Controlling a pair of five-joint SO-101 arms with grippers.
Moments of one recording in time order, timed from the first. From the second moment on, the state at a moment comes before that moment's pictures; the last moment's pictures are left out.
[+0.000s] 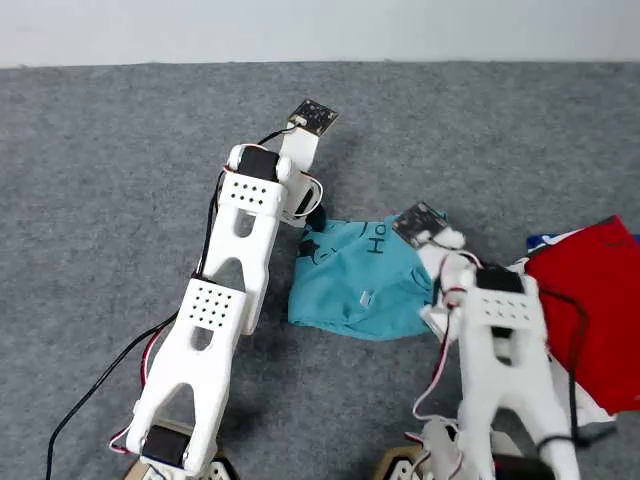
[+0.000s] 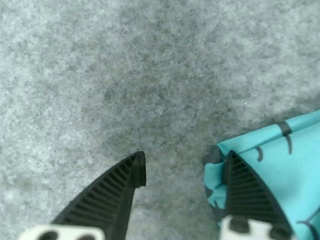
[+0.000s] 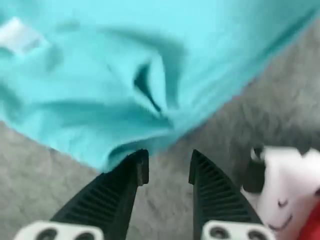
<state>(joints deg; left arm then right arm) 12.0 83.3 -93.0 98.5 -8.9 5.5 -29.4 54.3 58.9 43.5</state>
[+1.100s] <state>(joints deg) 12.0 83.3 -93.0 98.5 -8.9 -9.0 -1.3 27.9 48.5 21.3</state>
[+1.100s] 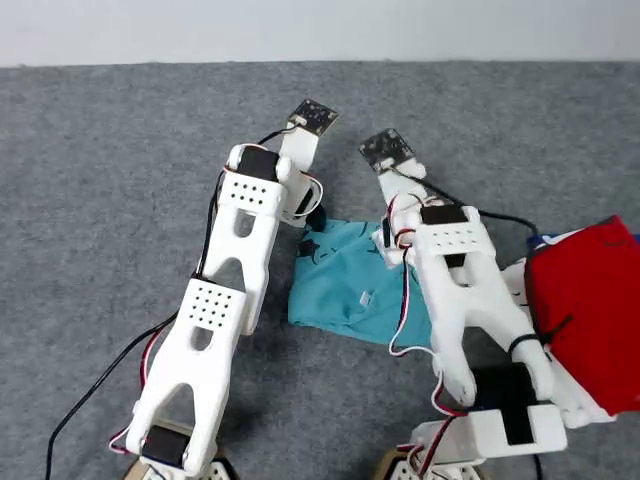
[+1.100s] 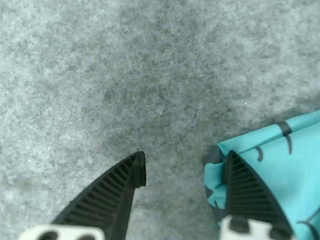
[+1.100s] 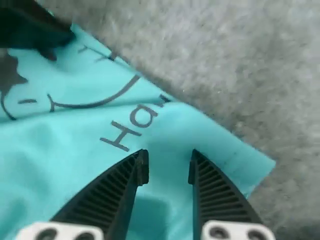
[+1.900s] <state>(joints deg) 12.0 83.3 -93.0 98.5 -8.9 3.3 -34.0 59.5 49.1 31.1</state>
